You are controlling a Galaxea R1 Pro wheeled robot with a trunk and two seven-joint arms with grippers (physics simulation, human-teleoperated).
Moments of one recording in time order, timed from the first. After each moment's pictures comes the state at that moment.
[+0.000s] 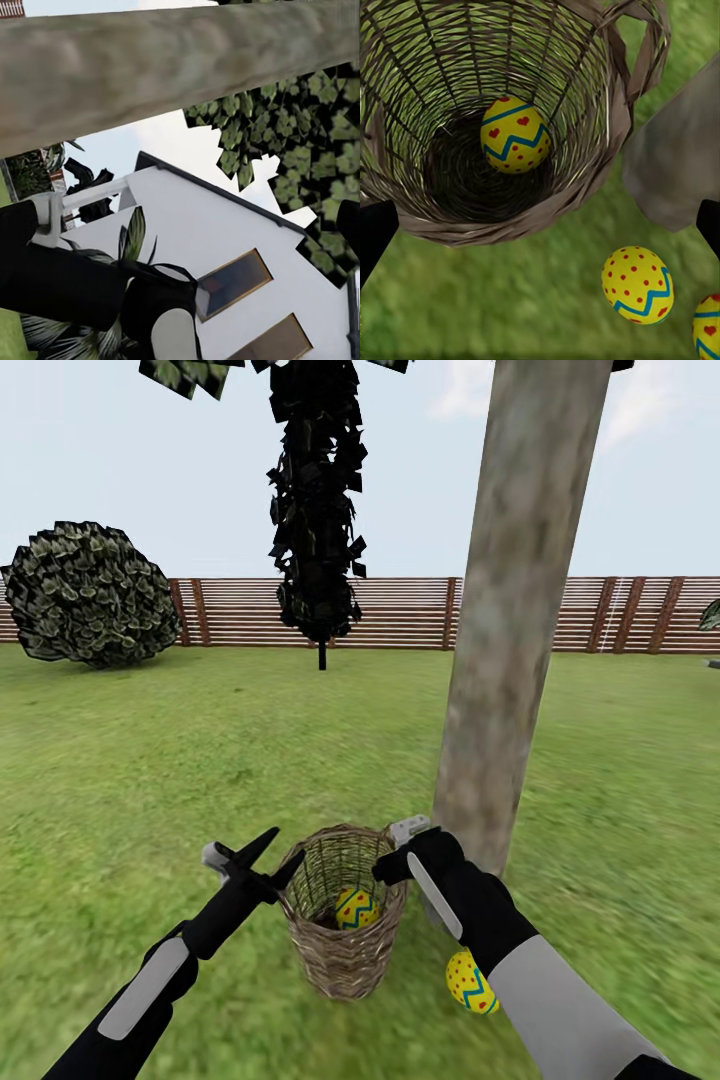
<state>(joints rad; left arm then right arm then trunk) -0.37 0.18 -0.25 -1.09 1.54 0.61 -0.83 -0.74 0.09 0.46 -1.03 -0.21 1.00 -0.11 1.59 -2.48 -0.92</state>
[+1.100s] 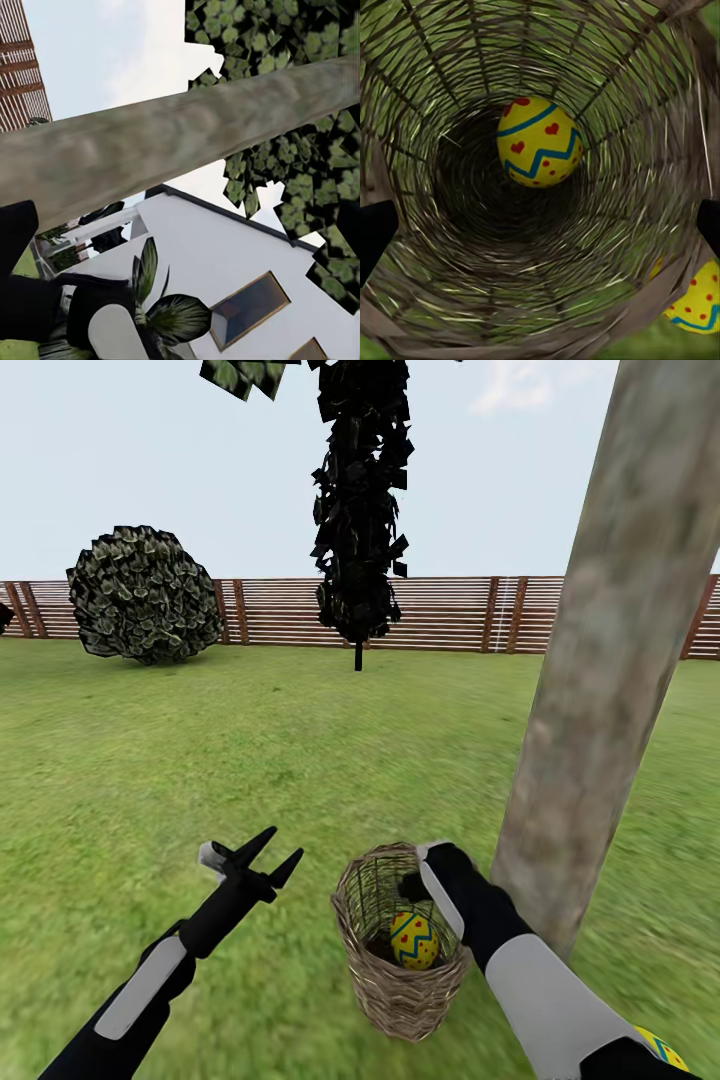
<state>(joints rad) -0.37 0.19 -0.25 -1.10 1.53 0.61 -0.84 -0.76 0.11 0.29 -0.77 -0.21 0.93 -0.24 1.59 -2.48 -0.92</state>
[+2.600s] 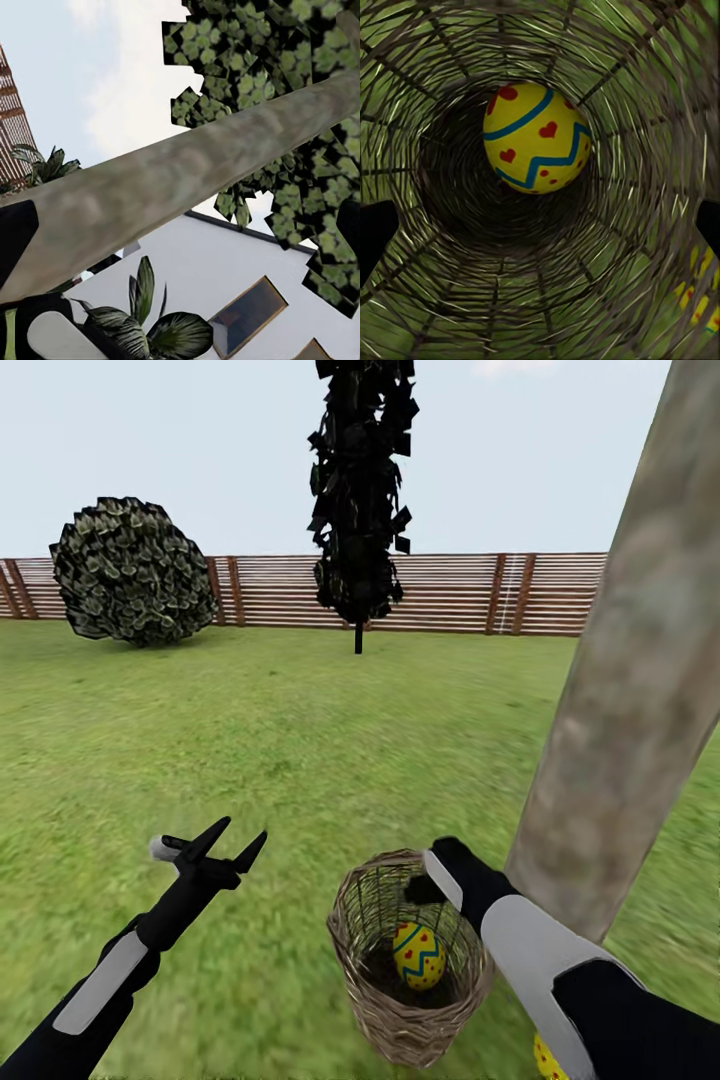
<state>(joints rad) -0.37 0.29 -0.20 -1.12 1.54 0.62 -0.99 -0.93 0.12 0.29 -0.39 -0.33 0.85 -0.24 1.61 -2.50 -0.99</state>
